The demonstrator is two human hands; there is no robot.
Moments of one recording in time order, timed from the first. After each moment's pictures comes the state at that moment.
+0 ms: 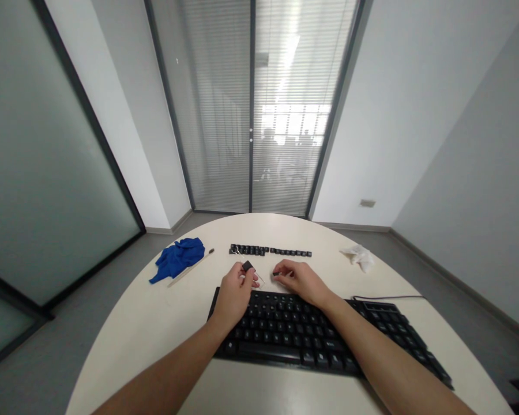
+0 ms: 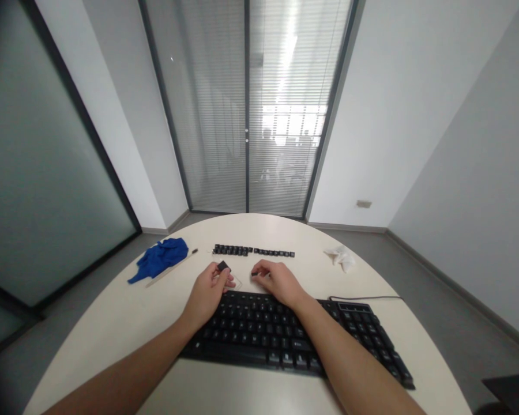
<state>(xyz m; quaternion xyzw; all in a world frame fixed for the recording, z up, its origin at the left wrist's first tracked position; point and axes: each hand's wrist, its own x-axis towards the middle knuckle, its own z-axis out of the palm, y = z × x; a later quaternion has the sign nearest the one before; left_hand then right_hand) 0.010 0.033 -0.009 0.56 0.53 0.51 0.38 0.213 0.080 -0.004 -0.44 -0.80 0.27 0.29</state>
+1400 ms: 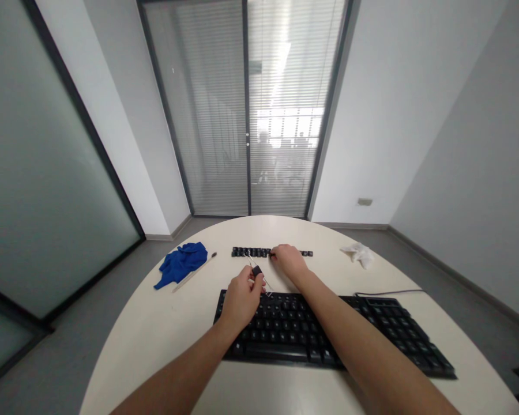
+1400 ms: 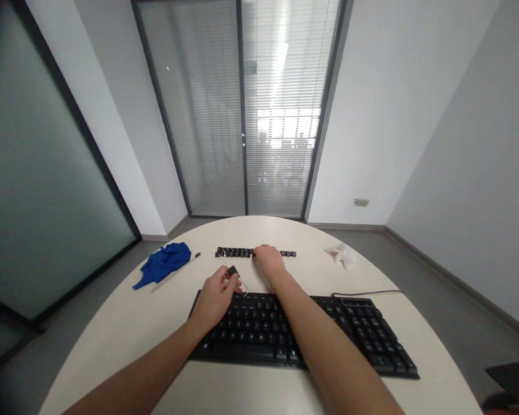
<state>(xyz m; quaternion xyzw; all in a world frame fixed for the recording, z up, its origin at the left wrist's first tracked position) 0.012 0.026 -0.004 0.64 0.54 0.46 0.31 0.167 0.131 0.010 -0.59 -0.80 -0.03 0.07</state>
